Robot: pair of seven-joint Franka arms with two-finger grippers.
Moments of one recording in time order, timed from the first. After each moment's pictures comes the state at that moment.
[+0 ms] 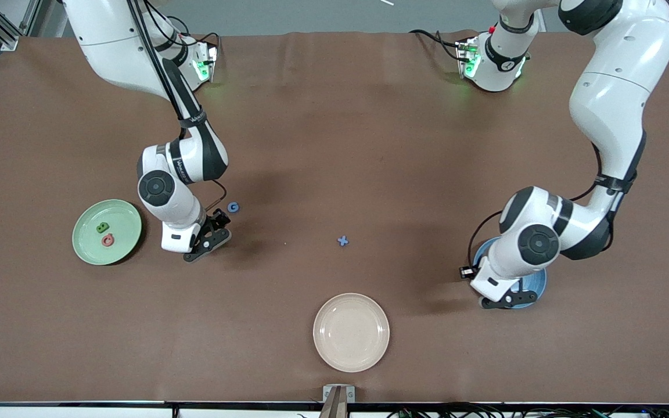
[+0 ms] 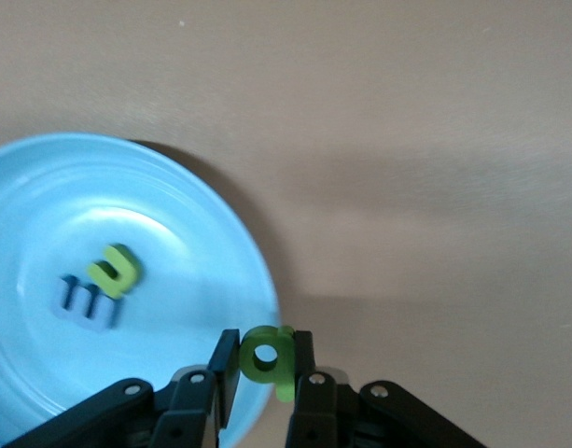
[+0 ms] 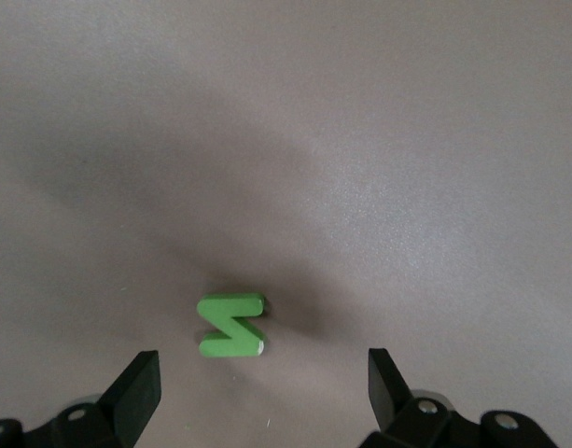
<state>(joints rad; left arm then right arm) 0.19 0.82 -0.54 -1.48 0.49 2.14 -0.56 0.51 0.52 -0.22 -2.00 0.09 2.53 -0.40</state>
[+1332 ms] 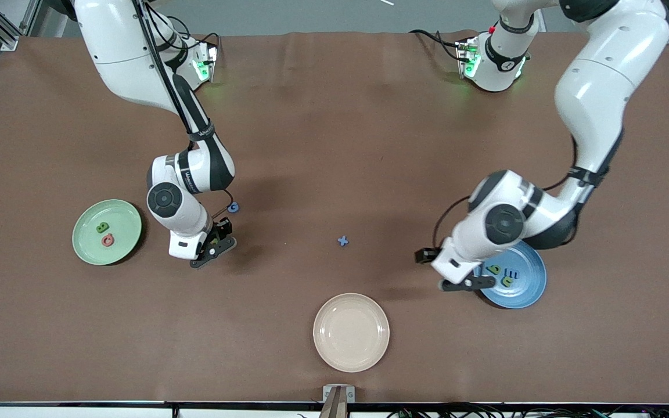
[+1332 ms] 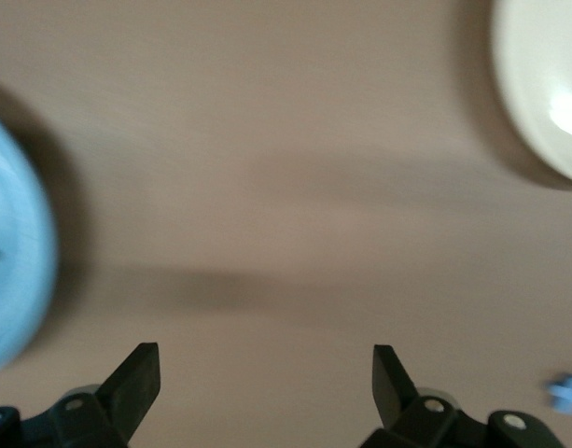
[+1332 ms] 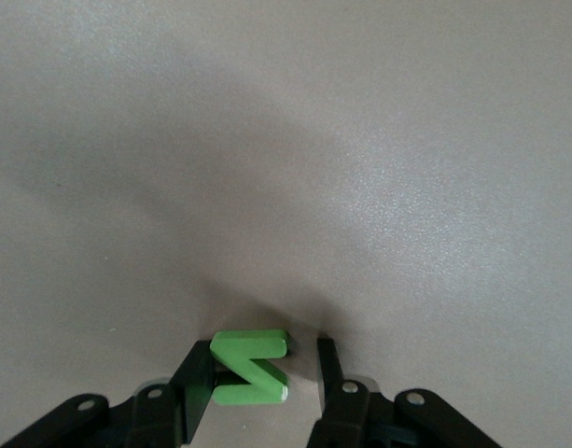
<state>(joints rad) 0.11 0.82 -0.71 -1.50 0.49 2.14 -0.79 0.51 0.59 -0.21 -1.95 0.16 2.52 -0.40</state>
